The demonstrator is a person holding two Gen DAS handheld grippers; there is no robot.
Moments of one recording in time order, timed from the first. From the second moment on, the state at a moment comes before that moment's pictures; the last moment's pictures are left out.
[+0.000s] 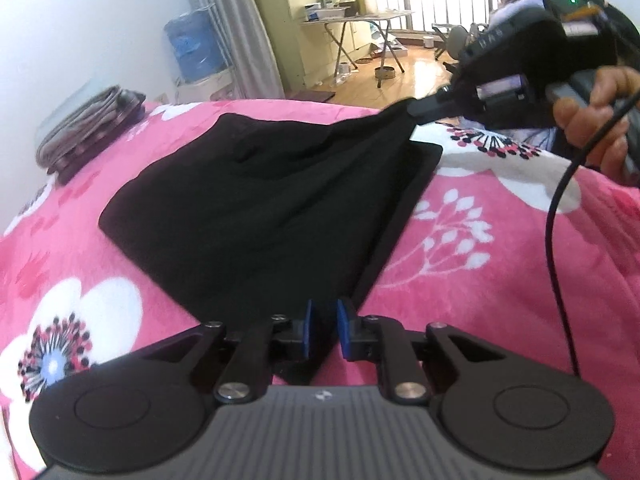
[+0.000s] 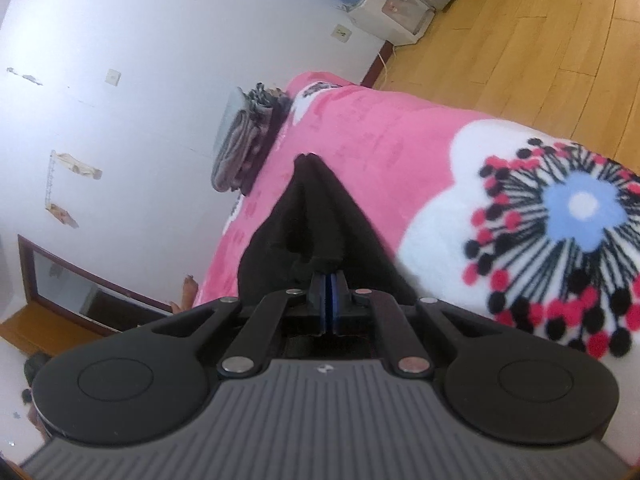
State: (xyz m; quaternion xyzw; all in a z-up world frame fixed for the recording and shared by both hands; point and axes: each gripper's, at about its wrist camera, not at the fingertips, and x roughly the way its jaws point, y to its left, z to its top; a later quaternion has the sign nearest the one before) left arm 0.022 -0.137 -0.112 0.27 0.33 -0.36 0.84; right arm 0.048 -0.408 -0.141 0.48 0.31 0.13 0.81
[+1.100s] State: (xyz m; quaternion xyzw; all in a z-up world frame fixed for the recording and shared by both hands) left arm 0.001 -0.149 -0.118 0.33 0.26 -0.36 0.84; right arm 0.049 -0.408 -0.146 0.47 0.32 0.12 0.81
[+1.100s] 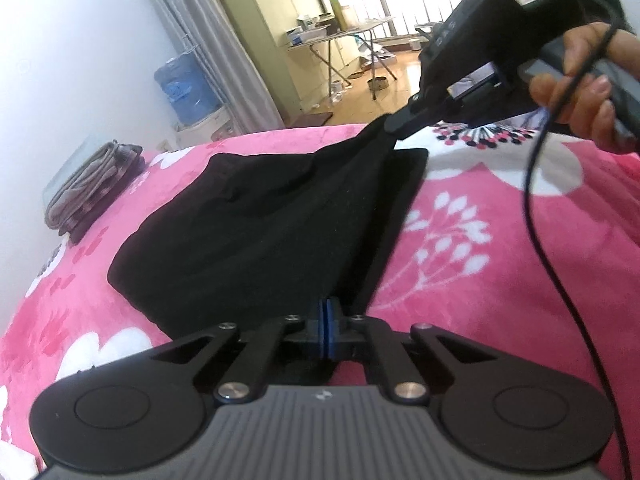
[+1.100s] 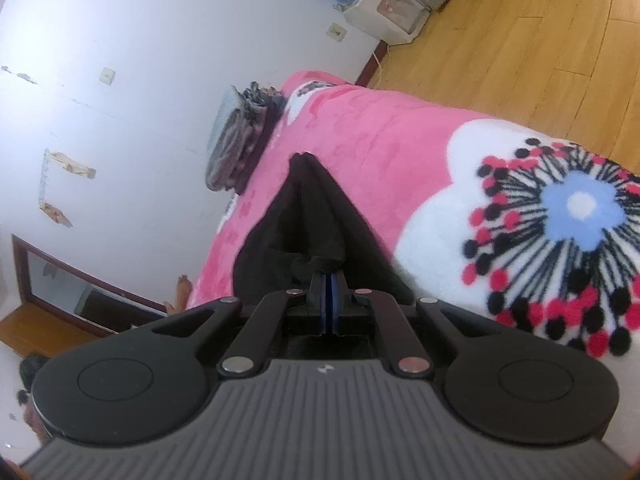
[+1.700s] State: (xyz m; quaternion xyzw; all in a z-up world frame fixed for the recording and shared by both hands) left arm -0.003 -0.147 -0.127 0.34 0.25 -0.39 0.82; right arm 0.036 -0.417 -0.159 0.45 0.33 0.10 0.82
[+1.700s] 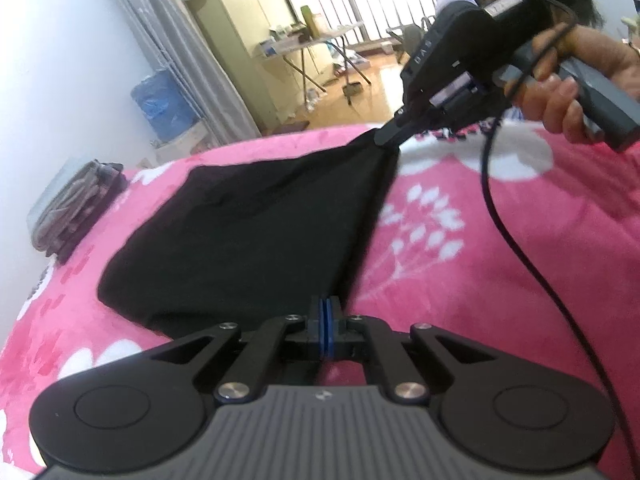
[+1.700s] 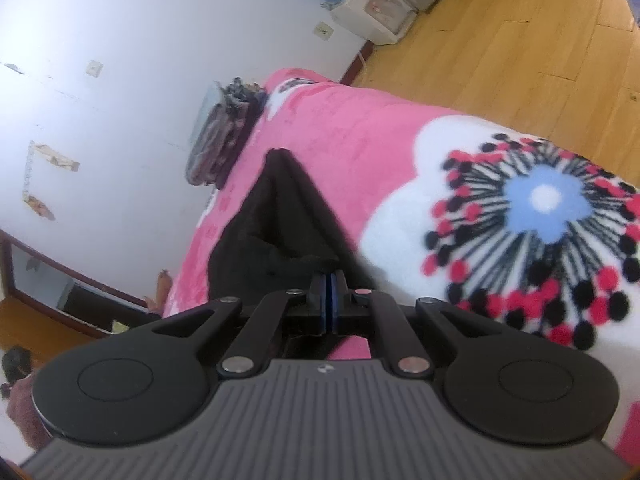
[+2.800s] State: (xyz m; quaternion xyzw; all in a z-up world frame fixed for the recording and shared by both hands) left arm 0.071 -0.038 -0.140 -0.11 0.49 -0.33 0.80; right arm 0.073 -0.425 -0.157 0.43 0.43 0.13 0.79
